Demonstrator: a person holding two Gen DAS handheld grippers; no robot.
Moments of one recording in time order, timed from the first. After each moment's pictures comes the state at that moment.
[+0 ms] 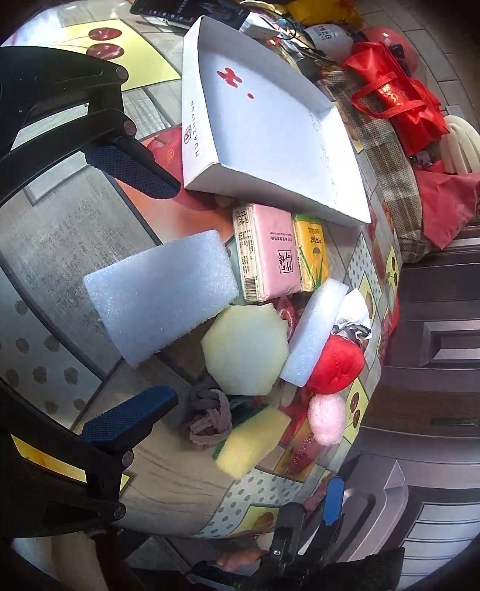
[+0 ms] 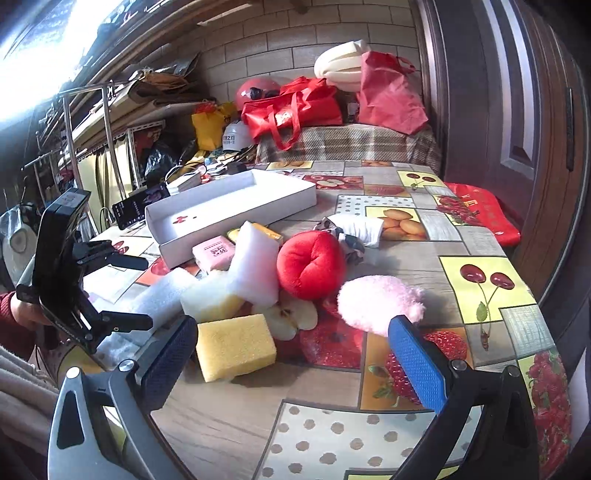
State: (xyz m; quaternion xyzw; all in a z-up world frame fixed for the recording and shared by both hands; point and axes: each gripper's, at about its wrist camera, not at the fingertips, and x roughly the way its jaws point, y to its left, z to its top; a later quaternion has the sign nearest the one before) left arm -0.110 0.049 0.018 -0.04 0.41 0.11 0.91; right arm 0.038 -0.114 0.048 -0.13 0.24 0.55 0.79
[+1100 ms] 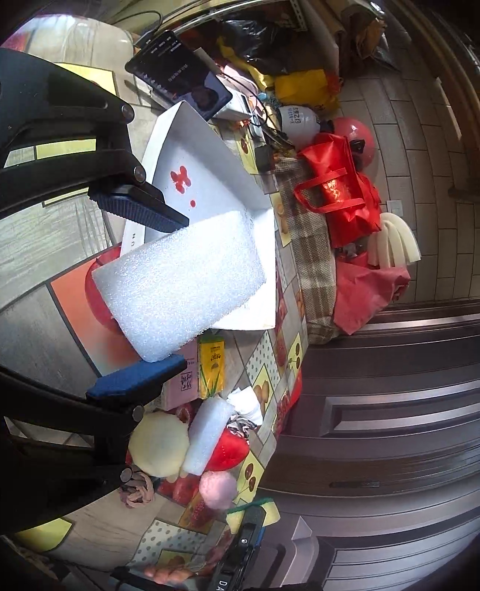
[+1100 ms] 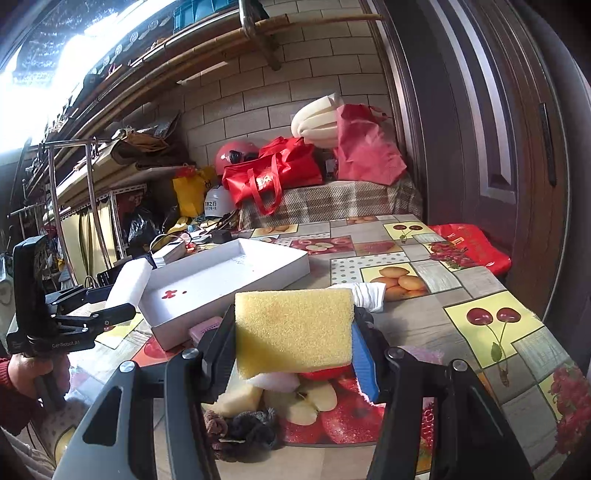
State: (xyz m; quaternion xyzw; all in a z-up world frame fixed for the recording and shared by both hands) left arm -0.168 0.100 0.058 -0.02 0.21 0.25 0.94; right arm 0.029 -0.096 0.065 -0.02 0.15 0.51 0.85
